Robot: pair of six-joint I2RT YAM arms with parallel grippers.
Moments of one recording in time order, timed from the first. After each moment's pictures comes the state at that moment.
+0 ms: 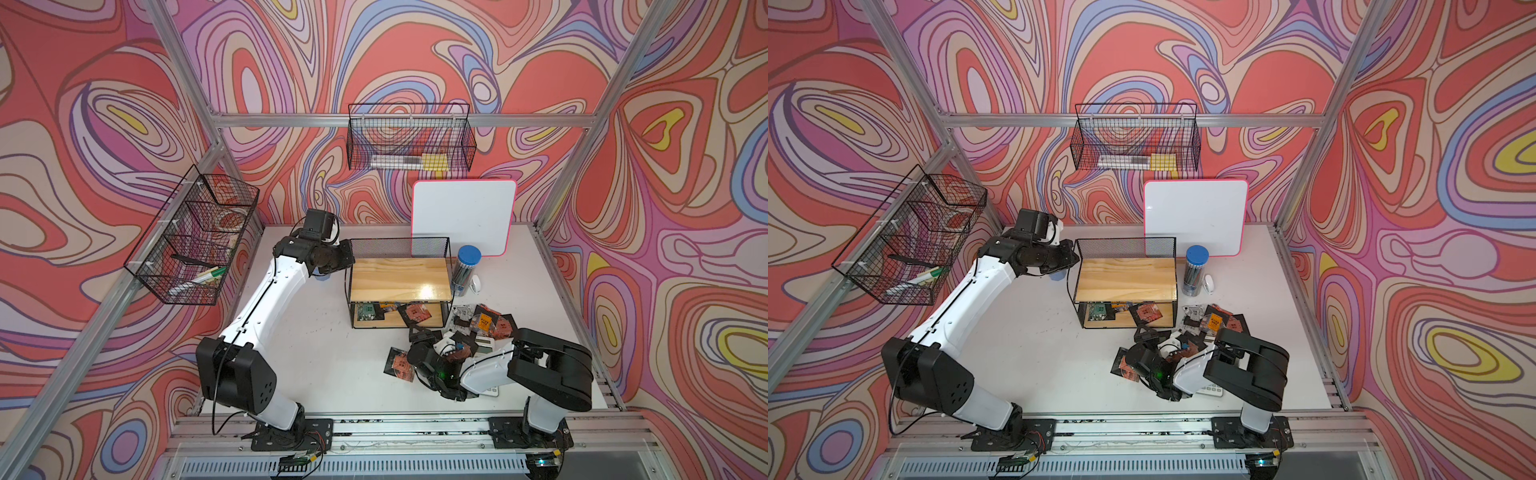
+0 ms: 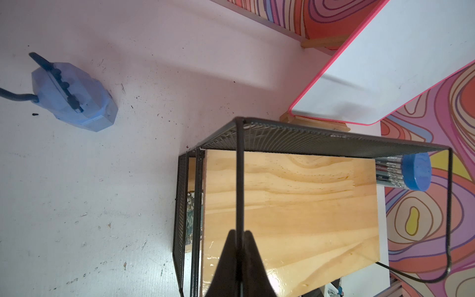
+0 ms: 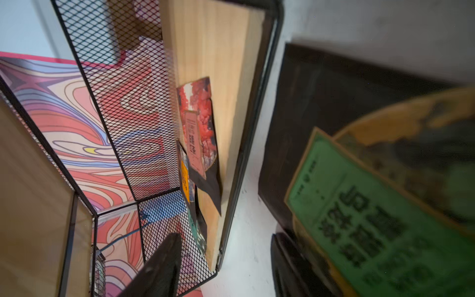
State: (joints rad) left arm -0.24 1.55 1.52 -0.85 0.22 -0.49; right arm 1.12 1.77 0.54 0.57 0.71 2.07
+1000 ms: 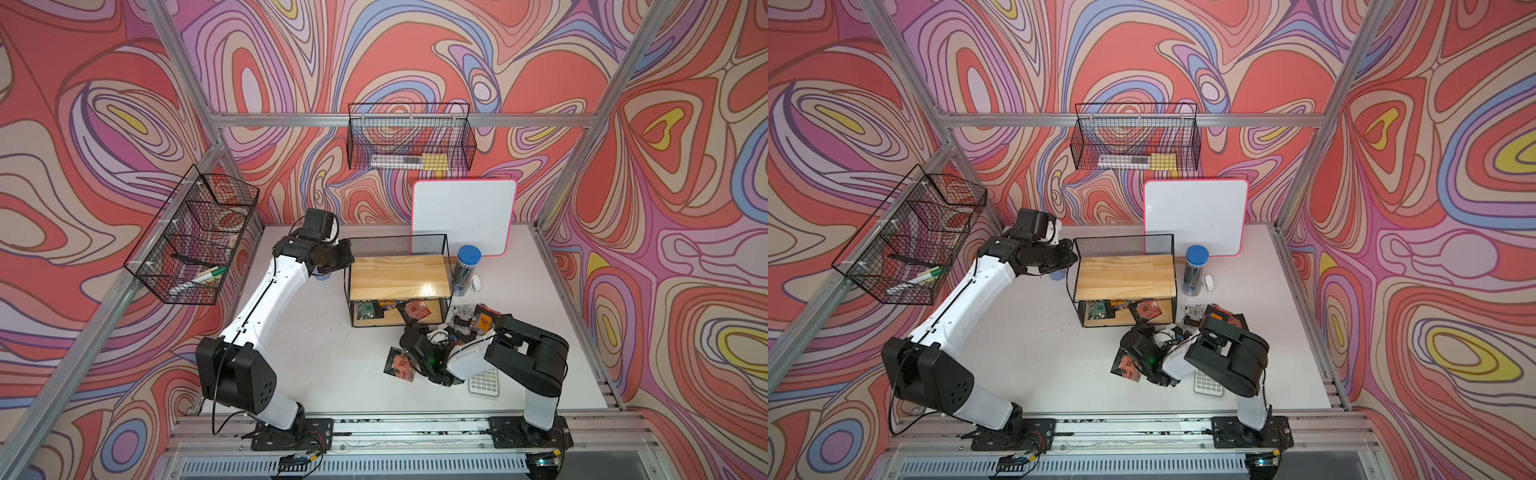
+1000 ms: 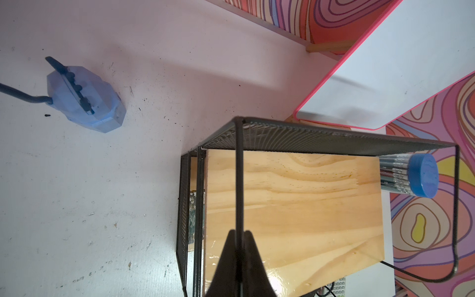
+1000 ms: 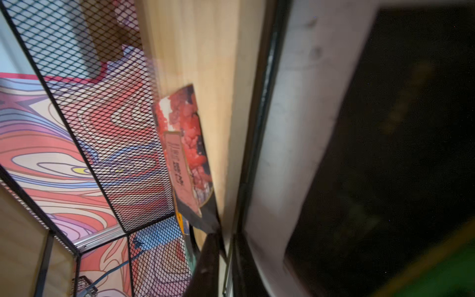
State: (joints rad) left arm -0.24 1.55 1.52 -0.85 0.19 -0.49; right arm 1.03 1.89 0.67 0.54 0.67 2.07
